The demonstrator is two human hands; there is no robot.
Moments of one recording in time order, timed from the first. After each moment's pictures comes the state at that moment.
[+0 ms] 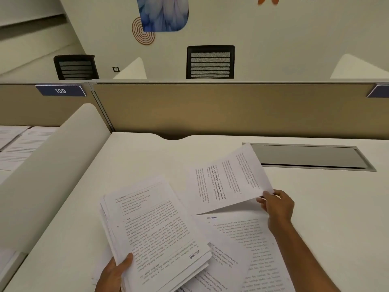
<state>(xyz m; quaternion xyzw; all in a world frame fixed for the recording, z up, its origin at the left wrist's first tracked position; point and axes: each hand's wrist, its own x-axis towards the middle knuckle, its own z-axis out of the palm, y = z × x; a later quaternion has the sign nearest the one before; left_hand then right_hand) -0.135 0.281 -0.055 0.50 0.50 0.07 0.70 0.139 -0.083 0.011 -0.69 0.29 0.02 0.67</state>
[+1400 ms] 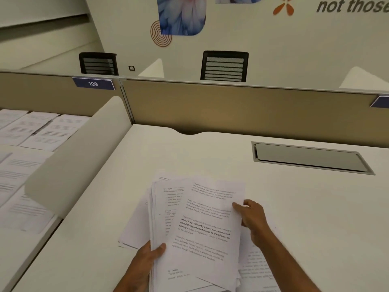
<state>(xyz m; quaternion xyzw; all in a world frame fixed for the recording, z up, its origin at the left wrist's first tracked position) -0.177 0.220 -0.021 0.50 0.39 -0.02 0.77 0.029 -0.030 0.033 -0.74 0.13 0.21 0.63</state>
